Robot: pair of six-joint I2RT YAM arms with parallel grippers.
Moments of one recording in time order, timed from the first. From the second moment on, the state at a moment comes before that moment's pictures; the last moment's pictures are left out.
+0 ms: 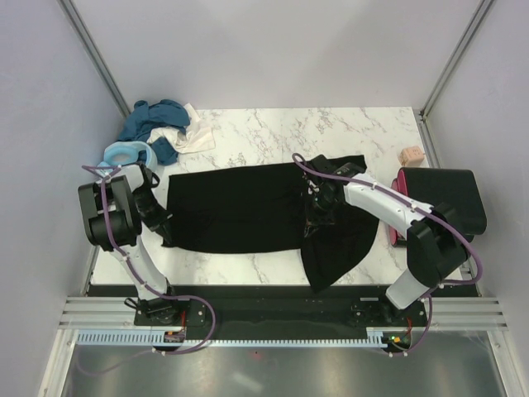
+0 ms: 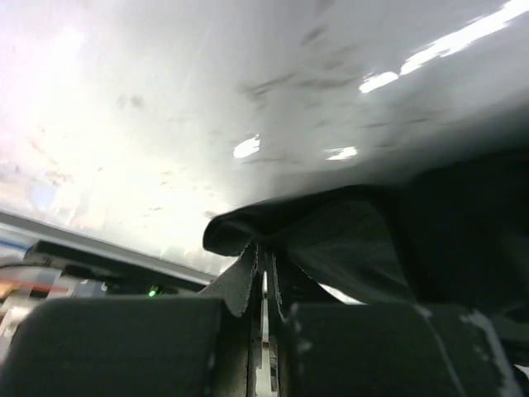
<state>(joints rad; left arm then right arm) 0.27 1.91 1.15 -1.13 -0.01 -0.52 0.59 1.61 1.19 -0.91 -0.26 0.56</state>
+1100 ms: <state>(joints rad) 0.27 1.75 1.32 -1.25 0.08 -0.47 0.38 1.75 1.54 -1.10 -0.14 0.32</state>
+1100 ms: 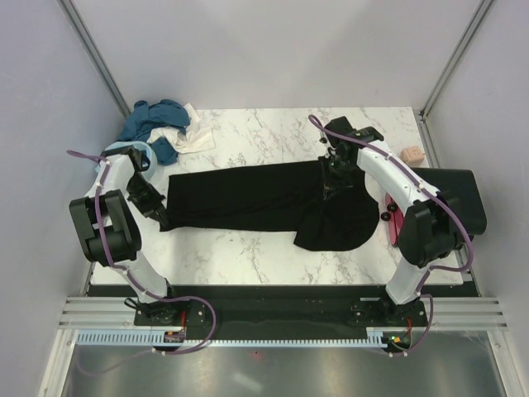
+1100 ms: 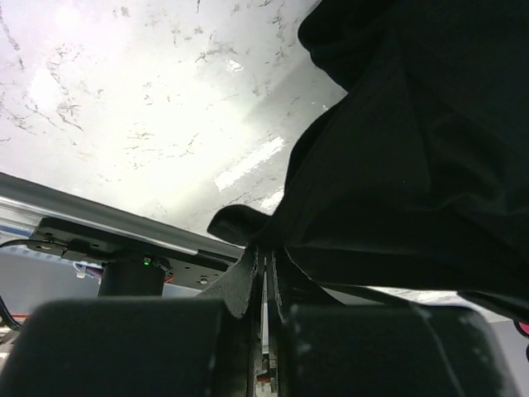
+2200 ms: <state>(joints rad) 0.18 2.05 1.77 -1.31 -0.02 -0.44 0.35 1.88 1.73 -0.89 -0.06 0.20</state>
